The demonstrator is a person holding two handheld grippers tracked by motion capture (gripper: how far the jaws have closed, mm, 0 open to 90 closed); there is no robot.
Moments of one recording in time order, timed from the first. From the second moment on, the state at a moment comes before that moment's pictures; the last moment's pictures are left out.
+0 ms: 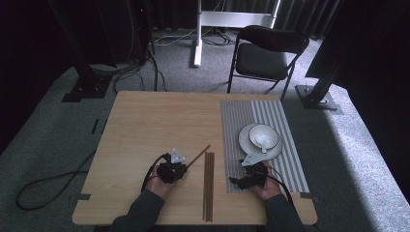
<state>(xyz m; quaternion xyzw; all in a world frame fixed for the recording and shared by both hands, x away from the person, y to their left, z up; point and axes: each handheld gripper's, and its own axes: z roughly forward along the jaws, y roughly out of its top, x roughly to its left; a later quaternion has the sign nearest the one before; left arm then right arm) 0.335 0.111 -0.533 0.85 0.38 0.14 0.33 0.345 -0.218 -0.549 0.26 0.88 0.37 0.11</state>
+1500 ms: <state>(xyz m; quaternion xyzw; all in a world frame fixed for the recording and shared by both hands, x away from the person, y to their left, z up) 0.353 0.100 -0.504 0.84 0.37 0.15 0.37 0.345 -0.218 -0.549 0.26 0.88 0.37 0.11</state>
